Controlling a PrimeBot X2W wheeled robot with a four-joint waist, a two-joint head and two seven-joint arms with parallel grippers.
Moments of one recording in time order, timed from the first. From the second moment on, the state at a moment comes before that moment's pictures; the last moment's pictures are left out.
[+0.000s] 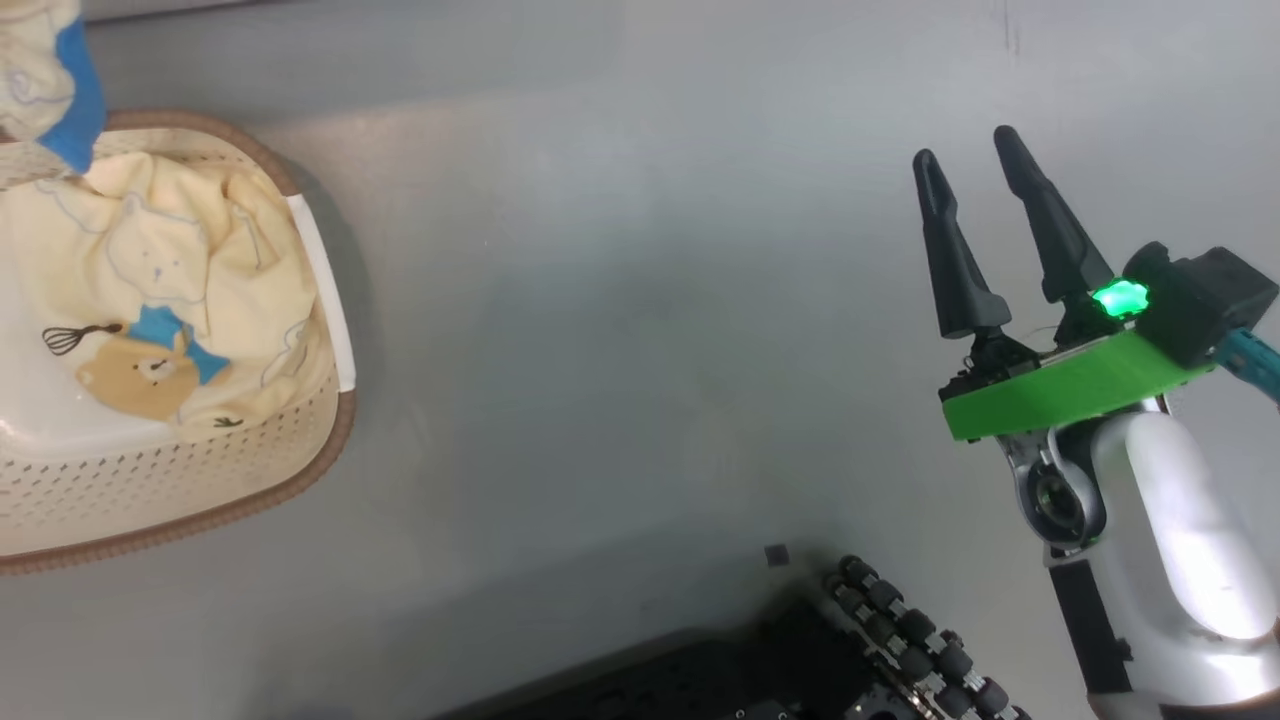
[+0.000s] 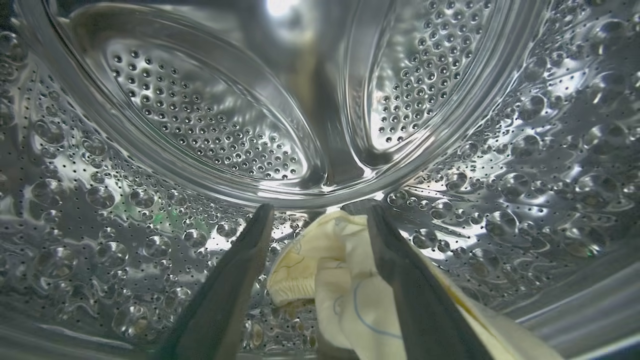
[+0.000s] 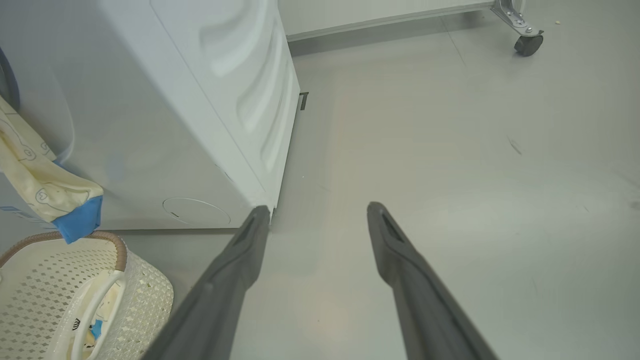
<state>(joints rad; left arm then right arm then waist) -1.79 0.60 -0.65 1.08 -0.48 -0.13 -0.18 -0.40 -0.05 0.15 0.13 0.31 0.13 -0.26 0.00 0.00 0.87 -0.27</state>
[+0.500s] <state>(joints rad) -1.38 0.52 -0.84 1.00 -0.64 -0.13 -0.24 -0.34 -0.05 0.06 0.16 0.20 0.13 -0.26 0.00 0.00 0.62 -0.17</state>
